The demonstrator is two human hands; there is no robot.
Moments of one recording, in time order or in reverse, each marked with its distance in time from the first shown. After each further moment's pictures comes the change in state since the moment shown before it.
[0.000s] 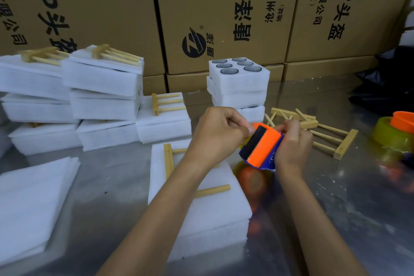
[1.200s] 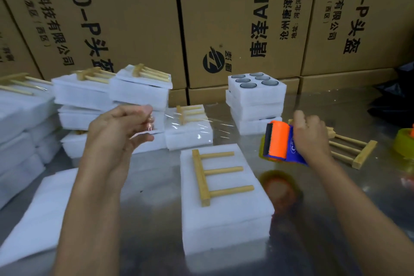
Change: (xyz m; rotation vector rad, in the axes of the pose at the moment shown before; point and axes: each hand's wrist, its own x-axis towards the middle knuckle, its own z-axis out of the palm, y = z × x) left_hand -0.068 -0.014 -0.165 -0.530 0.464 0.006; right_hand 0.035 -0.032 0.002 -0.549 -0.251 -0.235
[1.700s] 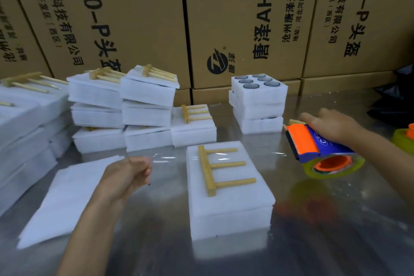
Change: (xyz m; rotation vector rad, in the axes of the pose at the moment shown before) left_hand -0.017 -0.069 -0.058 0.143 0.100 -0.336; right_hand 0.041 0.003 -0.062 -0.769 -0.574 -0.182
